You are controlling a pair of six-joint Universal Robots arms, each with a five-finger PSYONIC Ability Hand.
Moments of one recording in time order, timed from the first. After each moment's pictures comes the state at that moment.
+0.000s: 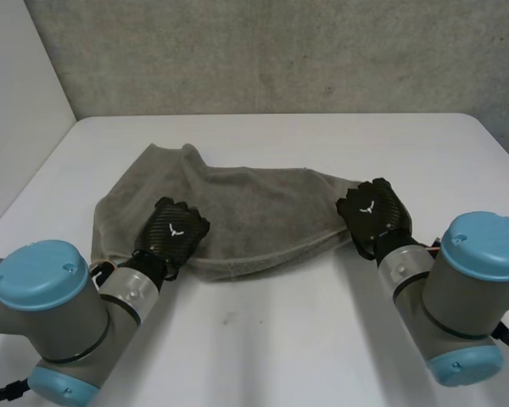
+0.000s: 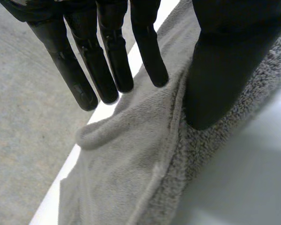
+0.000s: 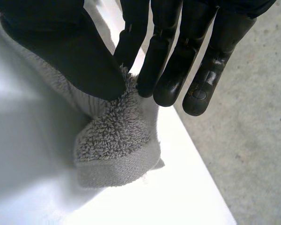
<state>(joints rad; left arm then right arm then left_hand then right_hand) 4.27 -2.01 -1.90 3.75 -1.40 3.85 2.01 -1.12 1.77 -0.51 1.52 2.41 0.73 0.72 0.73 0.74 0.56 0.95 1.18 1.19 1.19 1.00</state>
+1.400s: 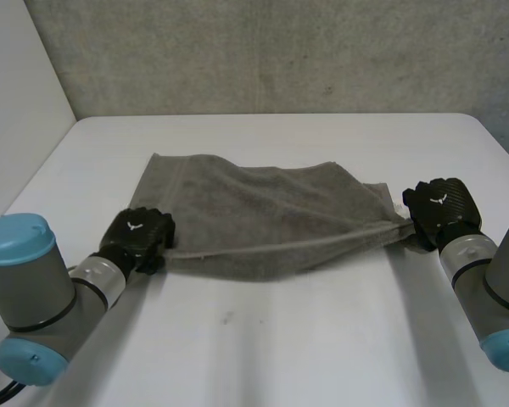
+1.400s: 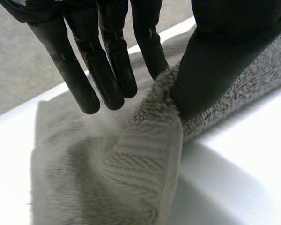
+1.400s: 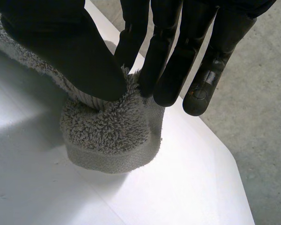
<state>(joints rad) 4.44 -2.03 -1.84 3.59 -1.36 3.39 1.79 -1.19 1.82 -0.45 1.52 2.60 0.95 0.94 0.94 0.94 0.76 0.95 1.18 1.19 1.19 1.00</state>
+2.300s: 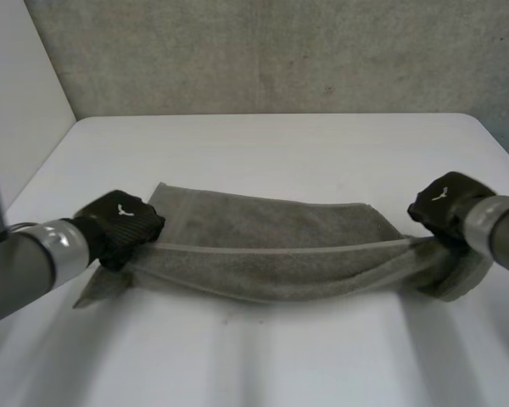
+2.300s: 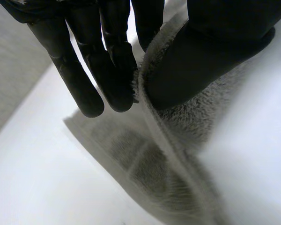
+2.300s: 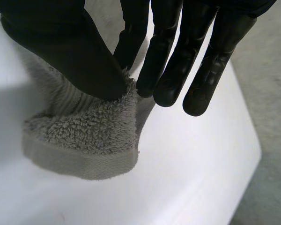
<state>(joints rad) 4.46 -1.85 -1.57 2.84 -1.27 3.90 1.83 -1.25 1.41 0.41 1.54 2.19 1.19 1.22 1.22 1.22 1.04 0.95 1.18 1.19 1.19 1.00</state>
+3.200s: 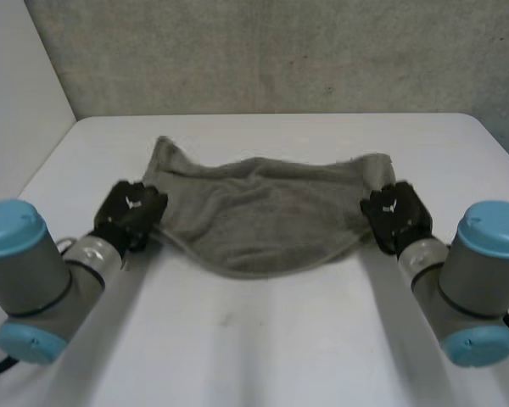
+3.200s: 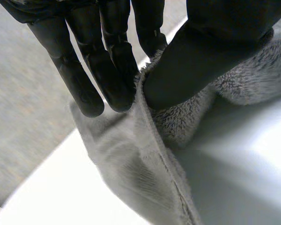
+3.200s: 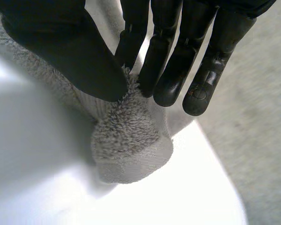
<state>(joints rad) 4.45 -2.02 -1.80 3.66 -1.33 3.64 1.91 -1.05 1.72 -0.49 1.50 2.41 1.20 1.22 1.22 1.22 1.04 0.95 1.18 1.19 1.19 1.00</state>
